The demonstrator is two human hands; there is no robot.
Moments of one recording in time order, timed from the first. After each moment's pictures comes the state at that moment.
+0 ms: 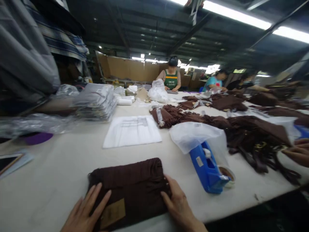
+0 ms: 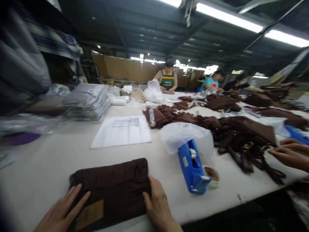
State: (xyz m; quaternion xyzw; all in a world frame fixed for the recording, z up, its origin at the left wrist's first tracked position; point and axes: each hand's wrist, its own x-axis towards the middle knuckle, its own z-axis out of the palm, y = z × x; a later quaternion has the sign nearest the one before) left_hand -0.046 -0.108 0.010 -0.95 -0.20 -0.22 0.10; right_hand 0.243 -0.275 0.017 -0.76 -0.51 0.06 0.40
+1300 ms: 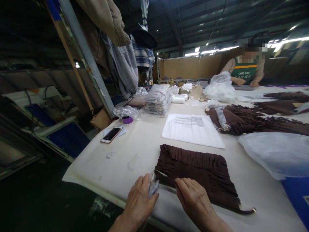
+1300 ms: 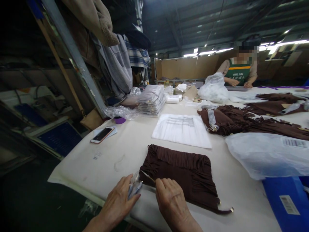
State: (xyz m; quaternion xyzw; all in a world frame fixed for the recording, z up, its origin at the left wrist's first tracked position) left_hand -0.049 -0.156 0.065 -0.79 -0.59 -0.08 -0.15; right_hand 0.148 -0.192 0.057 -0.52 -0.77 -0.09 0.35
